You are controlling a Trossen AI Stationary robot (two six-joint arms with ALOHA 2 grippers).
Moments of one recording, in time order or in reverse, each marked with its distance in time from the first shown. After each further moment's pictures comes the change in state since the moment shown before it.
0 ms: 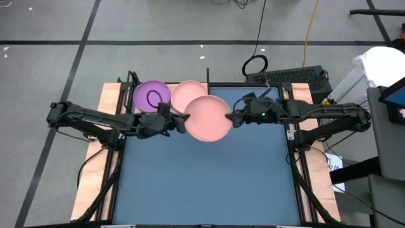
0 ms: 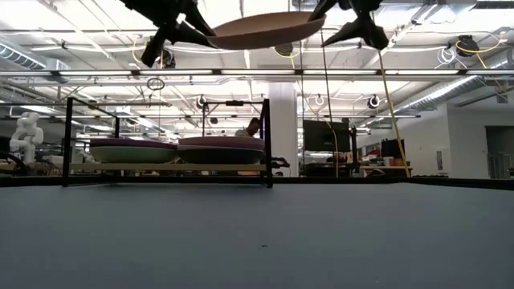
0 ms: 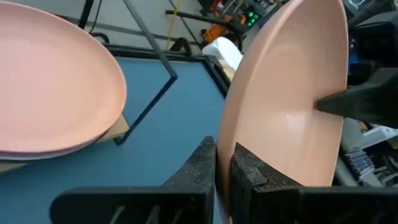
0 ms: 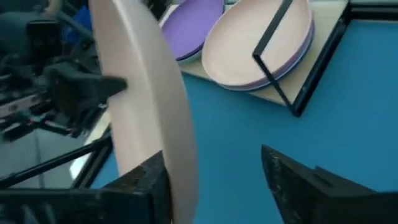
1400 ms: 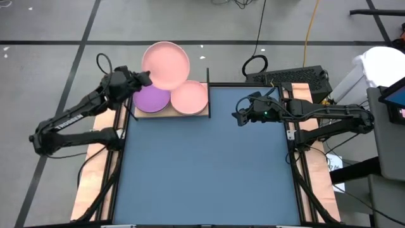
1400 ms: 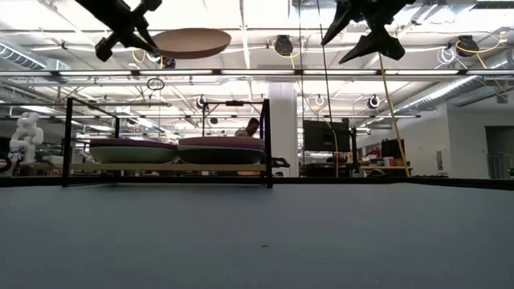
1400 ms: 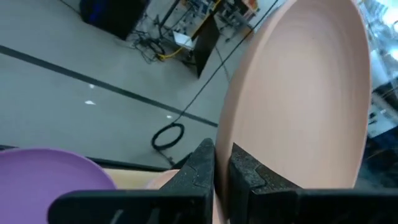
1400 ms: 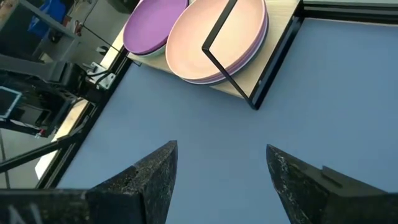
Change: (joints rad) left arm 0.656 -0.394 0.005 -0.280 0.140 0.119; right arm -0.036 -0.071 -0.073 -0.038 -0.018 -0.015
